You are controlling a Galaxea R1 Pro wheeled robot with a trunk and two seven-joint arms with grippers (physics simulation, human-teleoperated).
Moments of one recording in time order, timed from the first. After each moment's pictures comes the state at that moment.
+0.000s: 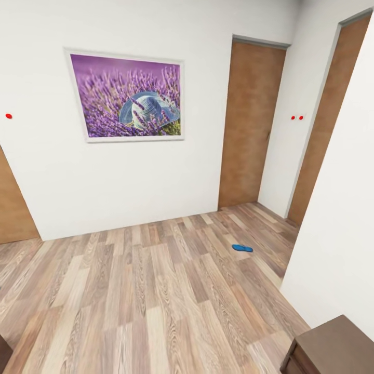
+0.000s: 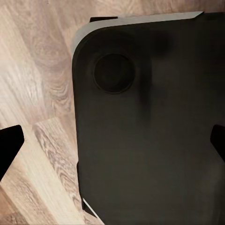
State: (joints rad) left arm -0.01 0.01 -0.01 -0.01 -0.01 -0.08 0.00; right arm 0.00 0.01 0.00 -0.03 0.00 0.00 0.00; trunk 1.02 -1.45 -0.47
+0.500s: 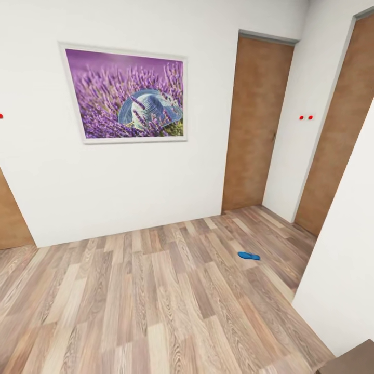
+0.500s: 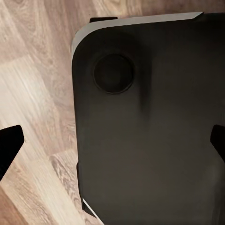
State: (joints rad) left arm -0.01 0.01 -0.01 -0.01 -0.01 -0.08 0.00; right arm 0.00 0.01 0.00 -0.04 0.00 0.00 0.00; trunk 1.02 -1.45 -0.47
